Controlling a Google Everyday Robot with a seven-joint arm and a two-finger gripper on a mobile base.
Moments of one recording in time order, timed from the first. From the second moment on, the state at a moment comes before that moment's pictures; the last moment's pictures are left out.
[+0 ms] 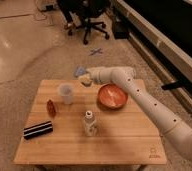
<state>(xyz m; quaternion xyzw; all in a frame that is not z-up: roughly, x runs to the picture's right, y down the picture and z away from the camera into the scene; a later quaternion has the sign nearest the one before) -0.068 -0.089 0.795 0.40 -0.14 -0.81 0.40</state>
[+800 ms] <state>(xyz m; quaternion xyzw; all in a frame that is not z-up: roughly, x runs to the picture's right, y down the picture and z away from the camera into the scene) -0.154 -0.079 0.802 0.47 -0.18 -0.79 0.36</state>
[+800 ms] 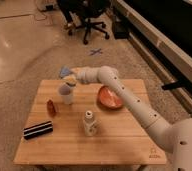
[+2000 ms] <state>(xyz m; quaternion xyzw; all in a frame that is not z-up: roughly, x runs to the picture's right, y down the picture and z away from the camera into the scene) -0.193 -0.050 0.827 0.48 -0.25 -0.77 0.35</state>
